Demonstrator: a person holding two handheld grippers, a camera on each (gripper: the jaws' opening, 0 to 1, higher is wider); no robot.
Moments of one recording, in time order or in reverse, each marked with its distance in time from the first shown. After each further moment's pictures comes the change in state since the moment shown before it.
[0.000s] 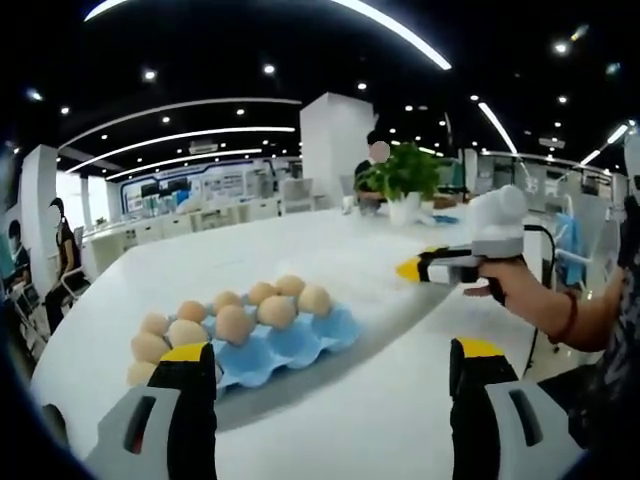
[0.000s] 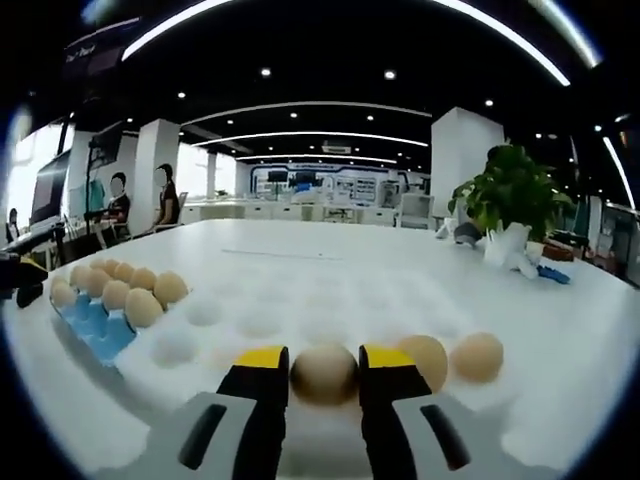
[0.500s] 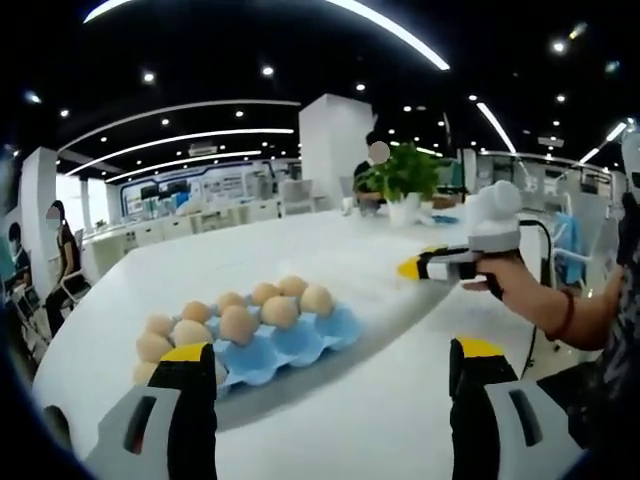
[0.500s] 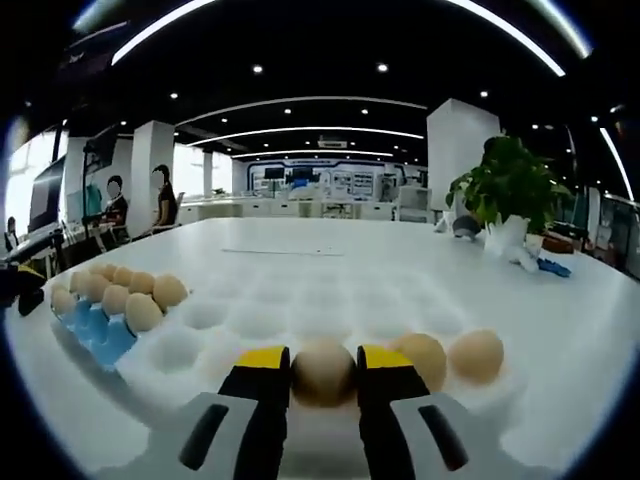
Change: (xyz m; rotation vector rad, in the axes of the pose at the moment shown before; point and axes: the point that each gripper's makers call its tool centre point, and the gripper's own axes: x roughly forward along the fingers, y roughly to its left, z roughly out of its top) left arm -0.007 0.003 0.002 0.007 -0.008 0.004; right arm -0.001 0.000 0.002 -0.003 -0.012 0.028
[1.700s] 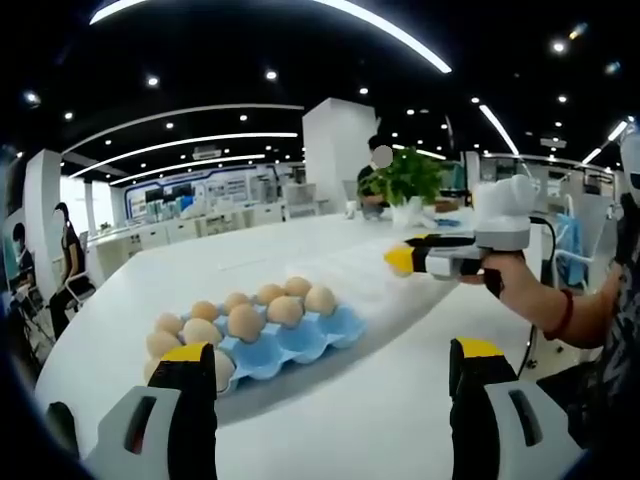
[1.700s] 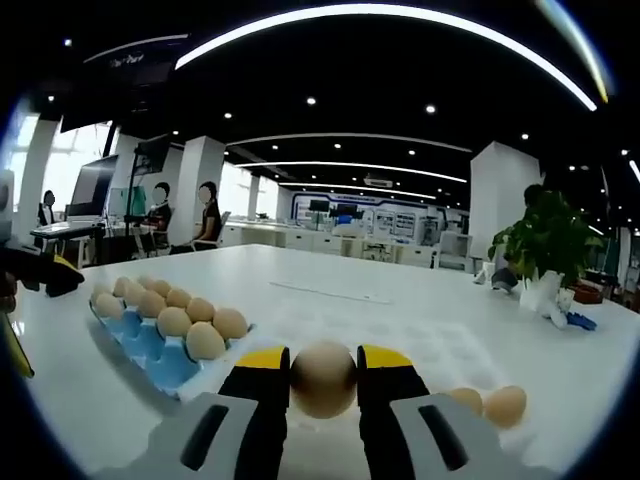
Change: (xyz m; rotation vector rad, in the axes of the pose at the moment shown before) left arm -0.011 0.000 0.000 0.003 -0.014 0.017; right arm -0.015 0.056 0.041 -0.109 -0.160 0.173
